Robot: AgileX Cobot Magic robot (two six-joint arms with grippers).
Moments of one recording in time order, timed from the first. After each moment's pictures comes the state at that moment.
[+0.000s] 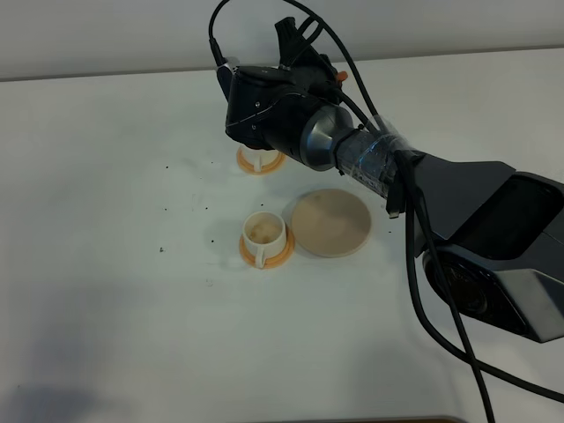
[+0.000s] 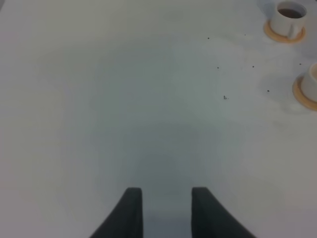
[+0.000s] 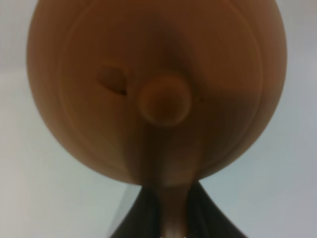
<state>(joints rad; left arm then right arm) 0.06 -0.01 -0.51 -0.01 1.08 0.10 0.91 2.54 -2.27 -0.99 1.10 -0.74</state>
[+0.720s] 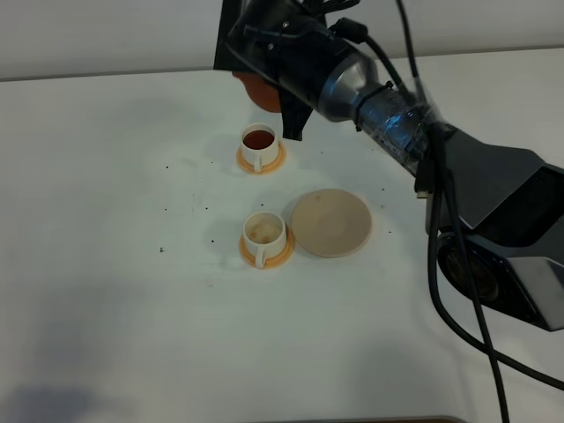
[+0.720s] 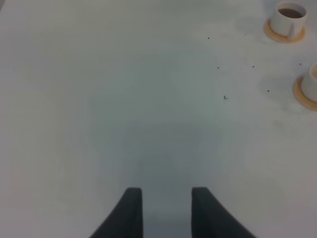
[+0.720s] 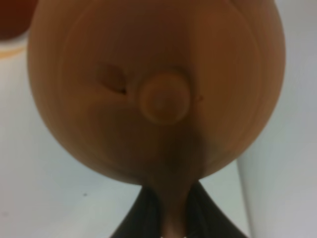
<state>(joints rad) 0.06 -0.01 -0.51 -0.01 1.08 0.10 0.86 2.53 -2.52 -0.58 1.22 -0.54</state>
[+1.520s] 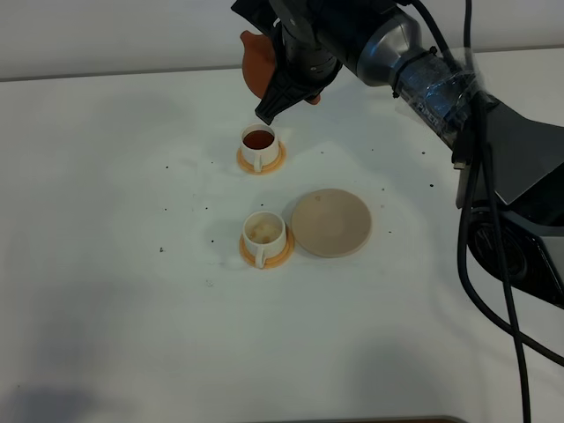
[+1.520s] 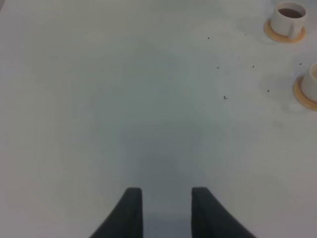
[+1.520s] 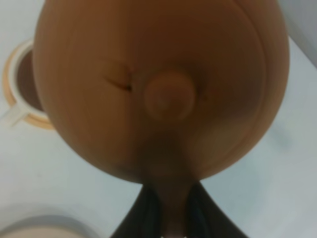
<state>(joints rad) 0.06 -0.01 -0.51 -0.01 1.08 0.10 0.79 2.48 -2.52 -0.27 1.23 -0.23</state>
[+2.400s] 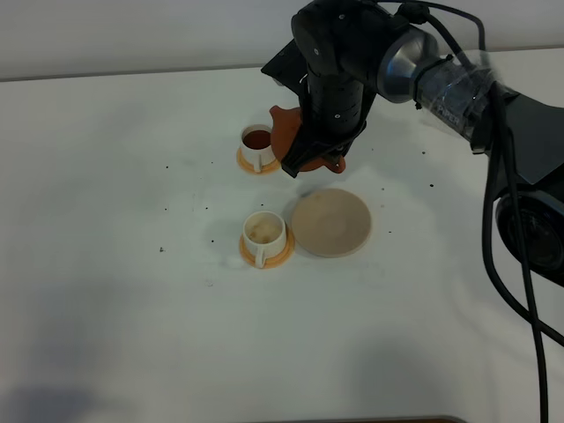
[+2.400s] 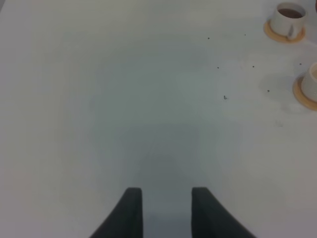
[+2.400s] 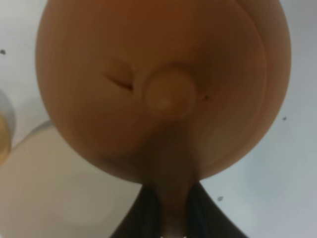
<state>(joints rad) 0.06 -0.01 -0.51 -0.01 1.08 0.10 0.75 2.39 -2.19 -0.13 1.23 -0.26</state>
